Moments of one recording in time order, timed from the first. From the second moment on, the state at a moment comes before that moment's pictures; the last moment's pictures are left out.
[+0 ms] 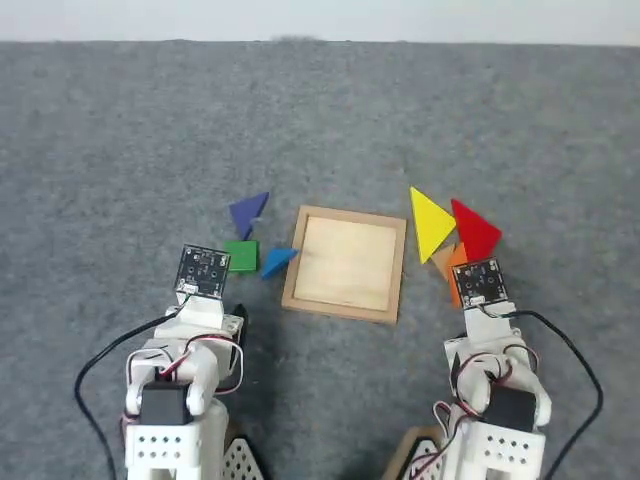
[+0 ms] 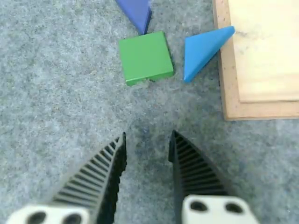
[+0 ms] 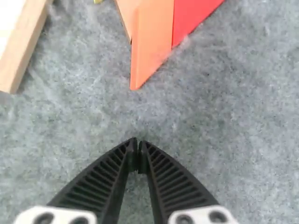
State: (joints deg) left arm -5.8 -102.9 97.3 71.7 -4.6; right arm 7.9 -103.0 95.4 74.8 23.1
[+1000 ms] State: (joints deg) left arm -5.8 -102.9 97.3 71.7 -4.6; right arm -3.9 -103.1 95.4 74.8 23.1
